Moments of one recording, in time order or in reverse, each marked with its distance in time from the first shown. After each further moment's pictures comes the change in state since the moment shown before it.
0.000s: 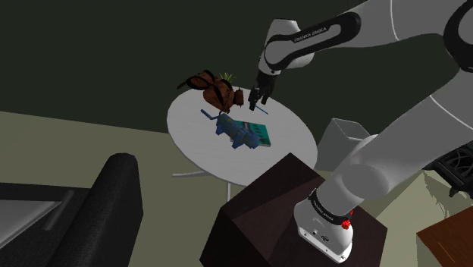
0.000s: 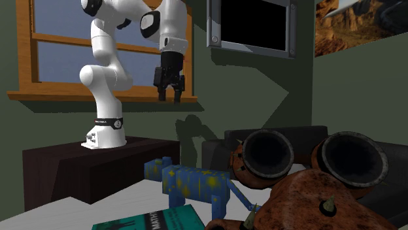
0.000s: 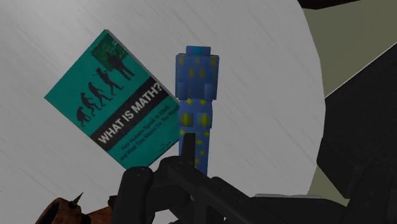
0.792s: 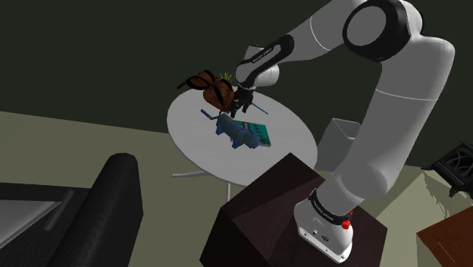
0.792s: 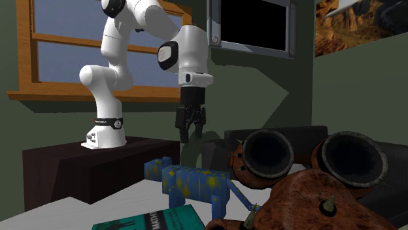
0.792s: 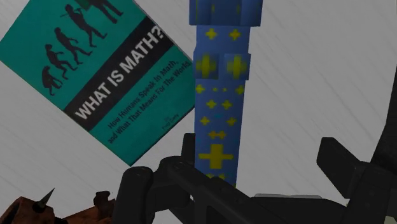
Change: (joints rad) arm -0.023 0.484 0.003 0.250 0.143 0.256 -0.095
